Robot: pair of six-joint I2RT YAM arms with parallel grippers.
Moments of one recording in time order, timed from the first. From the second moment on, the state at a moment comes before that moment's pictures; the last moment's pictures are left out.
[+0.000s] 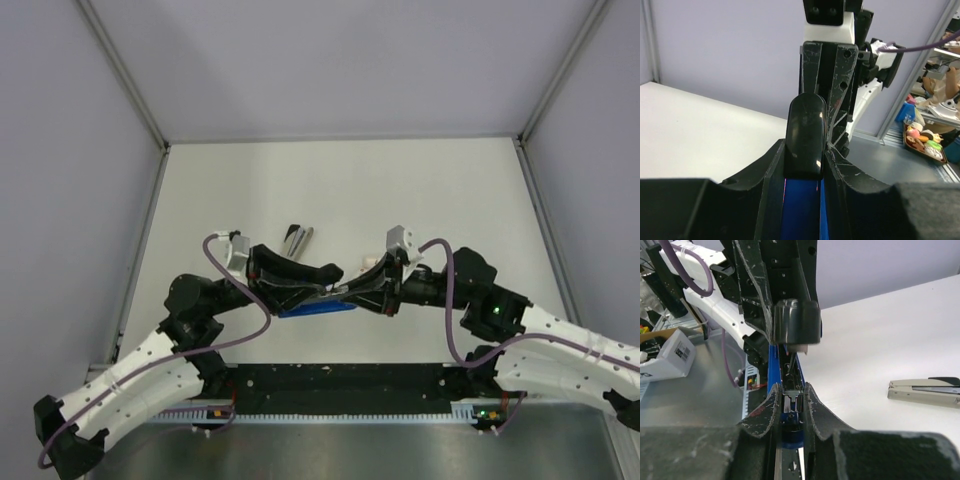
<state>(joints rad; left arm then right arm) -0.79 0.61 0.49 0.54 0.58 -0.50 1.07 0.80 0.76 0.05 -0.37 0.17</state>
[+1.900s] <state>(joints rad) -0.81 0.83 0.37 0.80 -0.12 -0.47 1.12 1.45 0.54 0.67 -0.45 0.49</state>
